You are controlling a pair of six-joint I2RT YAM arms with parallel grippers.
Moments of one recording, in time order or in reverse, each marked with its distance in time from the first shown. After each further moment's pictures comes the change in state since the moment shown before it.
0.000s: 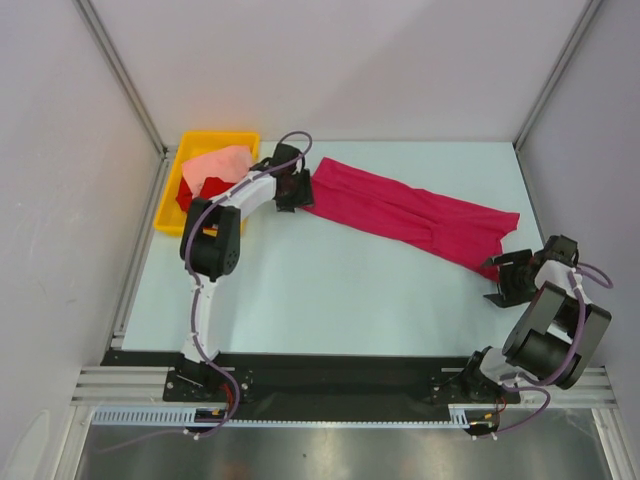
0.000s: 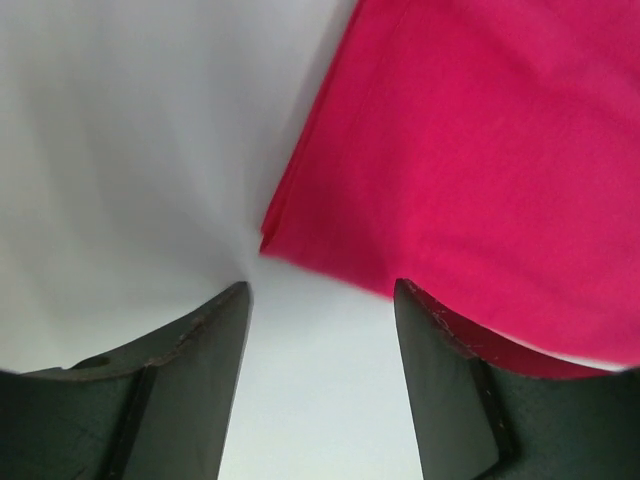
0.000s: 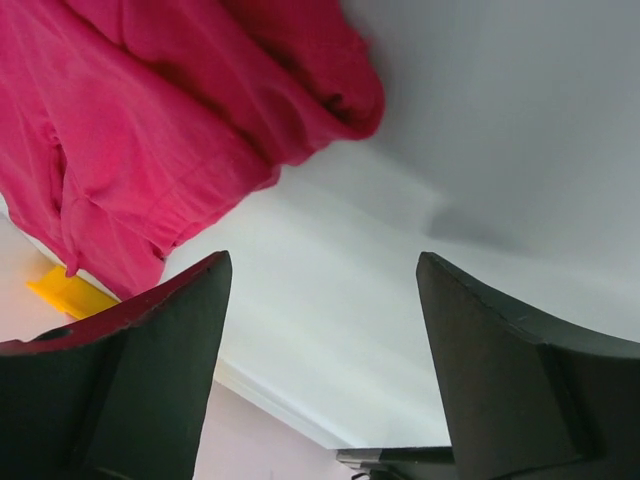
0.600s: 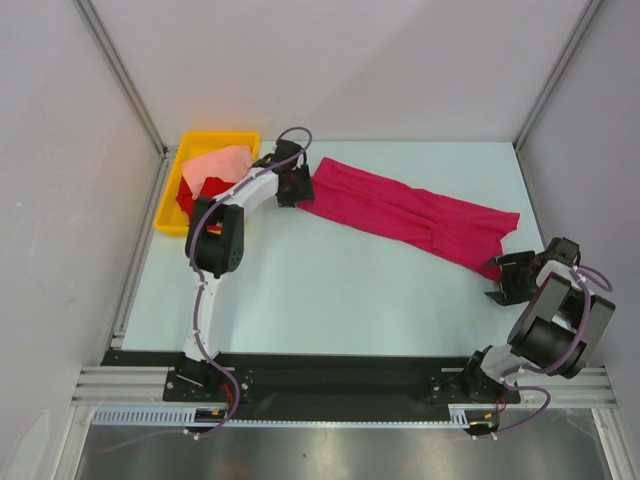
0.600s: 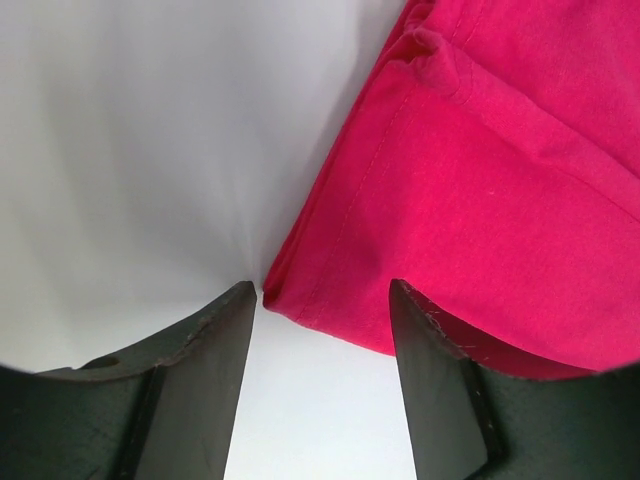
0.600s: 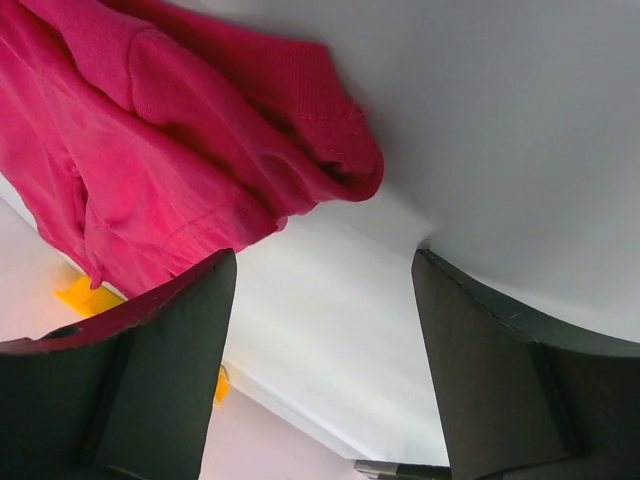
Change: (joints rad) left arm 0.009 0.093 0.144 -0.039 -0.042 -0.034; right arm -0.028 0.074 -0.016 0.123 -0.022 0.022
